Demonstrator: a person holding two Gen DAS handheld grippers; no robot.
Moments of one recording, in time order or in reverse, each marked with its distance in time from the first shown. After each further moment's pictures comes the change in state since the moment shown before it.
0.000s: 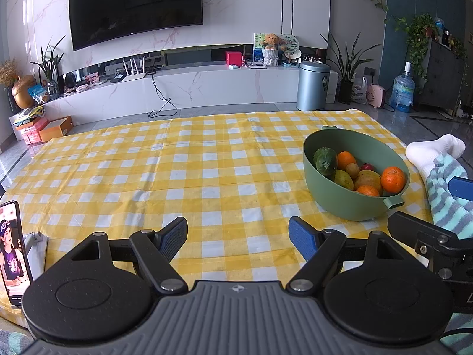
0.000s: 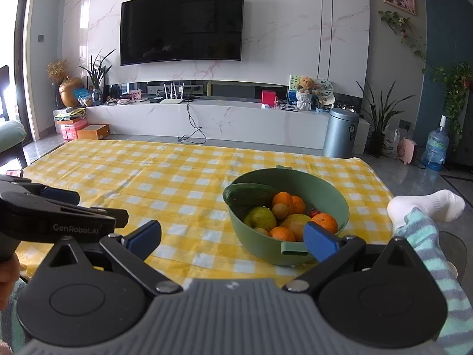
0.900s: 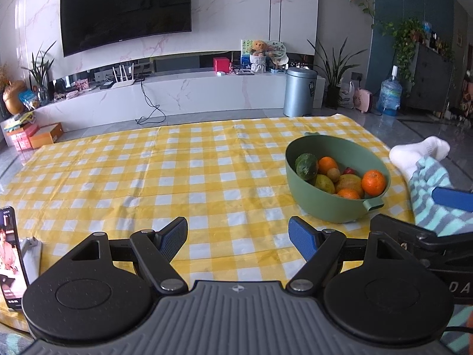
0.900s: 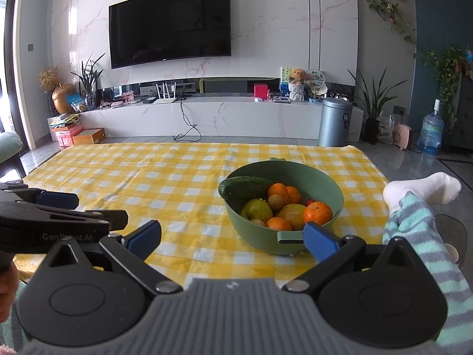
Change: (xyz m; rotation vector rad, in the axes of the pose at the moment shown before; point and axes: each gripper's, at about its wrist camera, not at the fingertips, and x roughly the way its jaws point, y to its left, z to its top) left arm -0.018 -0.007 0.001 -0.006 -0.024 -0.052; right arm -0.010 -0.005 0.000 0.063 0.025 -0.008
